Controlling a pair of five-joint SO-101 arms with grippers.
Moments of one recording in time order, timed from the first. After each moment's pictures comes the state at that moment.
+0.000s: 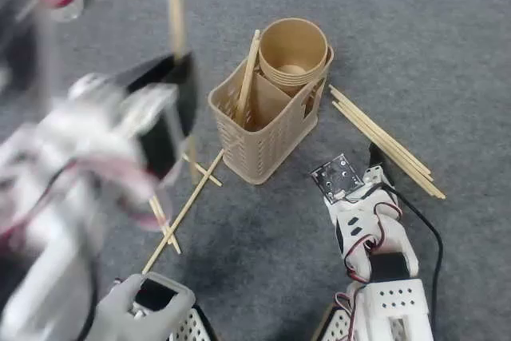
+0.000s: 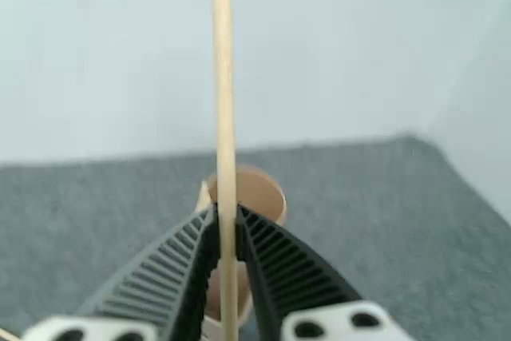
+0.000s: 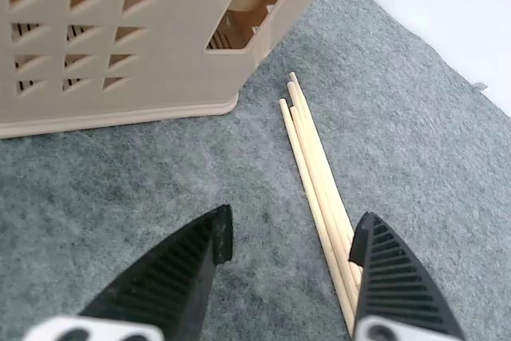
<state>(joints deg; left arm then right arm) 17.8 -31.3 -36.0 95.3 20.4 -9.6 -84.1 95.9 28.4 31.0</state>
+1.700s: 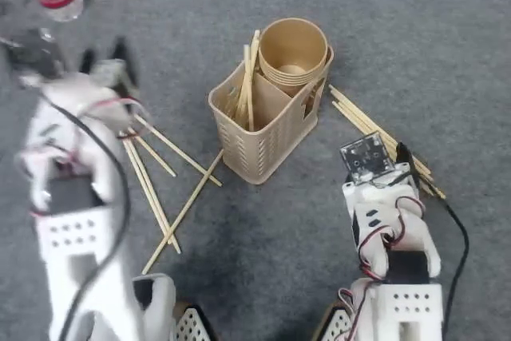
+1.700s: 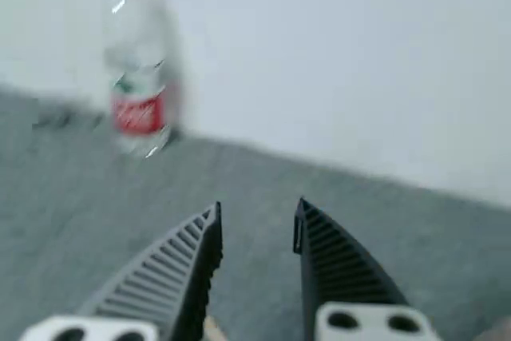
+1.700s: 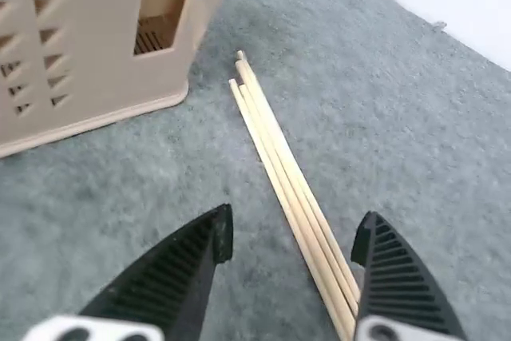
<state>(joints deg) -16.0 -45.6 36.6 37.2 13.4 -3.8 -82.8 77.0 49.1 25.1</state>
